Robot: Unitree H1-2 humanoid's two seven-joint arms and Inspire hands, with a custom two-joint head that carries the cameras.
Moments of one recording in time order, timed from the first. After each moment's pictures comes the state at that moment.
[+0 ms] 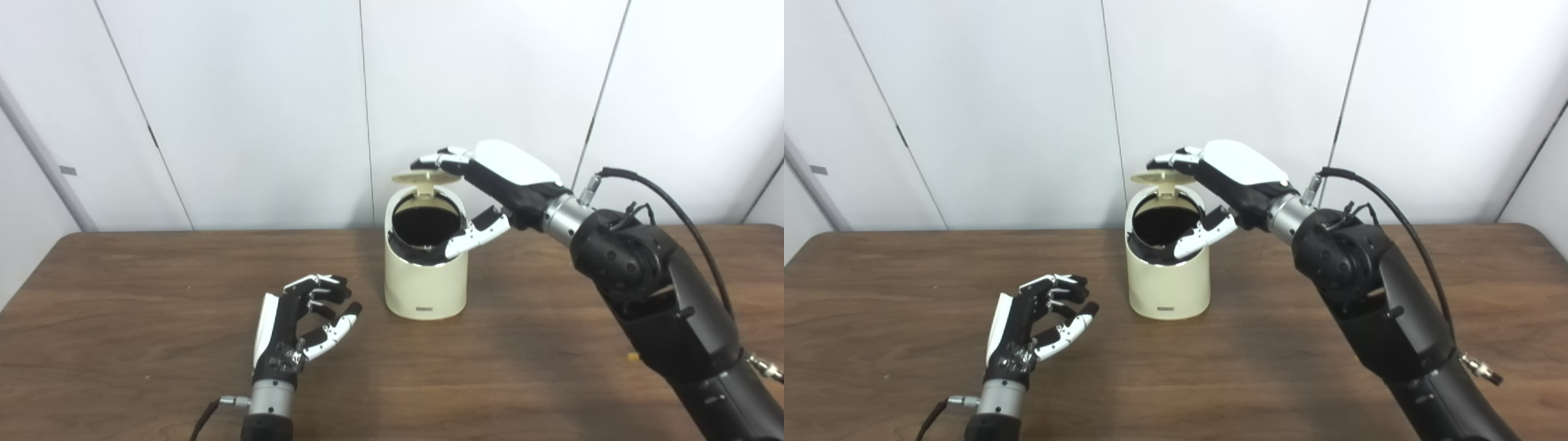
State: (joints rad) left arm -0.14 0.01 -0.04 -0.03 0.31 -0.06 0.14; right arm -0.76 -0.38 0.32 -0.11 -0.62 0.16 0.49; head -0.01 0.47
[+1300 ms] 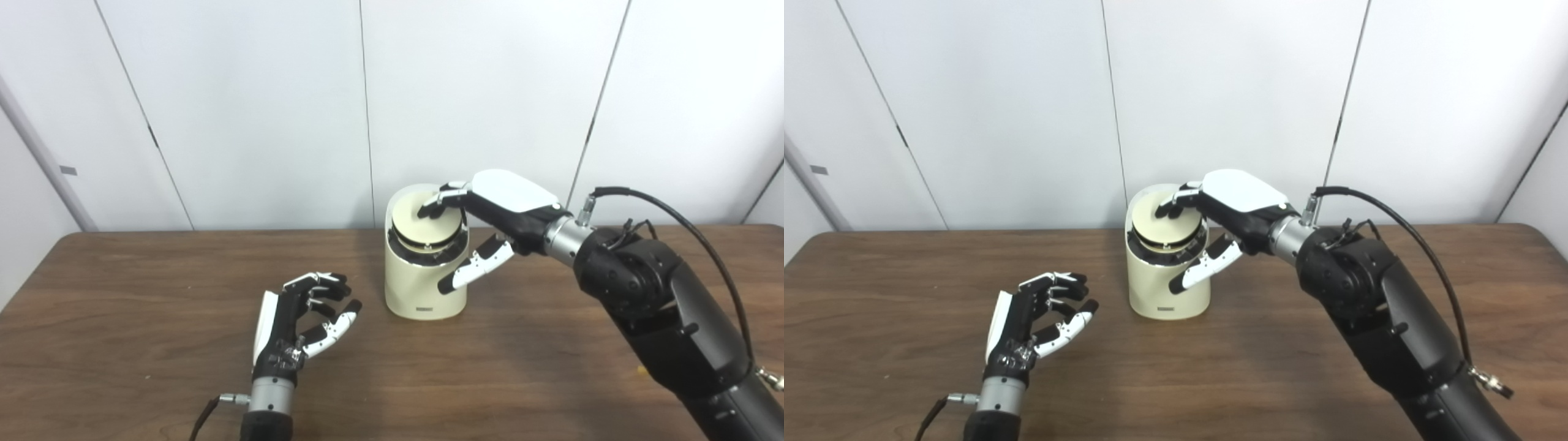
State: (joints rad) left arm -0.15 0.01 -0.05 -0.05 0.30 -0.02 0.14; right arm -0.71 -0.40 0.35 -0.13 -0.65 0.11 0.56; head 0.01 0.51
